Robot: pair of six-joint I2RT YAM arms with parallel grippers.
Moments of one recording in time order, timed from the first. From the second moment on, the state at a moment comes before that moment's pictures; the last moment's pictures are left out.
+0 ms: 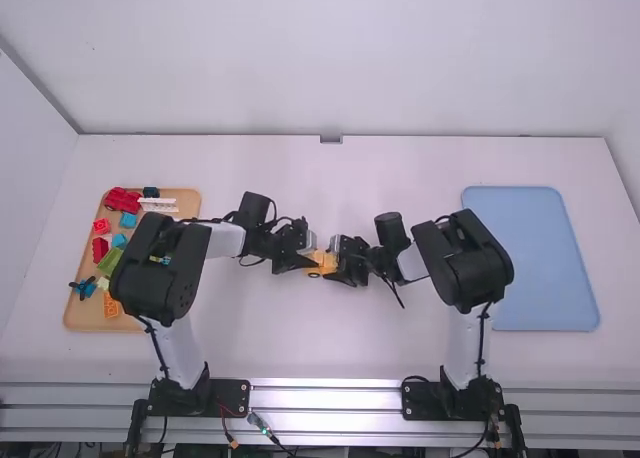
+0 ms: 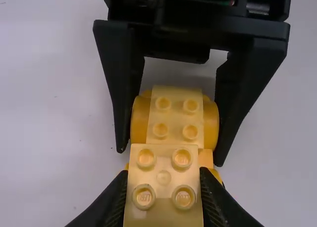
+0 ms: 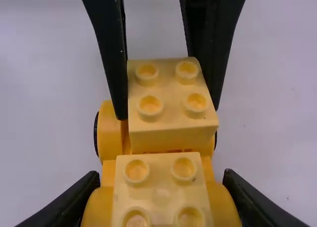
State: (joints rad) left arm -0.21 1.91 0.86 -0.09 0.91 1.07; right arm 0.37 2.09 0.70 0.52 -0.92 -0.82
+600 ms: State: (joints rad) left arm -0.22 1.91 0.83 -0.05 0.93 1.07; right arm 0.37 2.09 0.70 0.52 -0.92 -0.83
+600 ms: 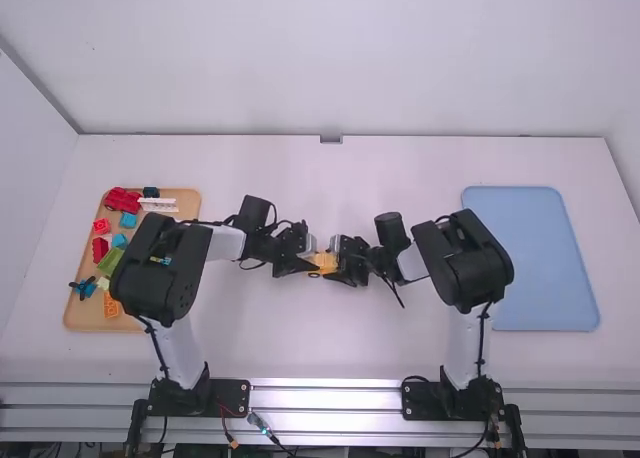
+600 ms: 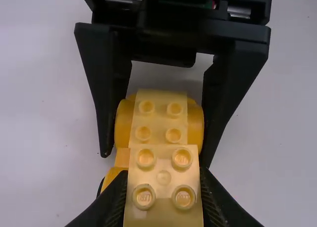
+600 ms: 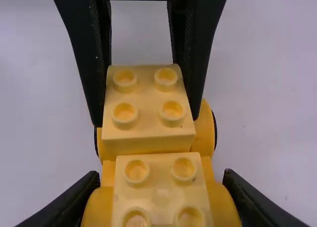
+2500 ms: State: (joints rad) left arm -0.22 1.90 0.83 -0.06 0.91 1.07; right arm 0.37 2.09 0.71 0.49 -0.93 -0.85
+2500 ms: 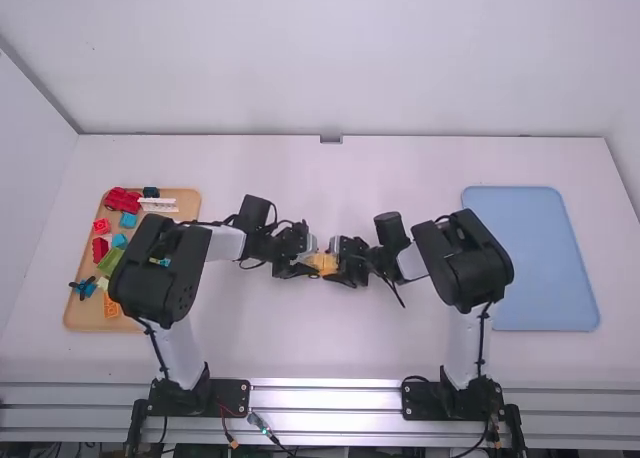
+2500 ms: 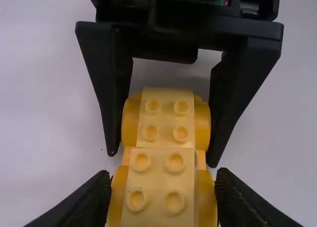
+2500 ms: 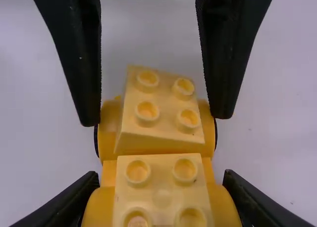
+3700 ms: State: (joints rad) left arm -0.09 1.76 0.83 -0.14 1.08 1.06; right arm 0.37 2.09 0.71 0.49 -0.93 -0.86
